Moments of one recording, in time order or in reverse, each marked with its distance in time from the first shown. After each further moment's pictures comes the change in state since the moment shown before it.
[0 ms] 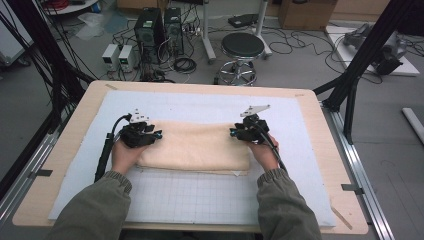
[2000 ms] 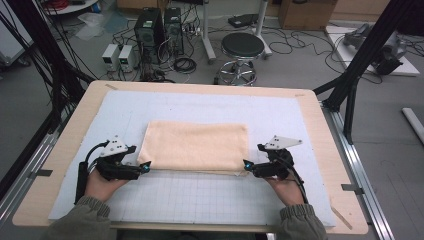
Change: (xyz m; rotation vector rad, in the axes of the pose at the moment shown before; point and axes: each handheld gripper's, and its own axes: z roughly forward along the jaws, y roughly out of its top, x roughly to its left) left arm -0.029 -0.052 -0.085 -0.072 -0.115 0.026; right arm 0.044 -0.072 -0.082 -0.112 0.041 0.018
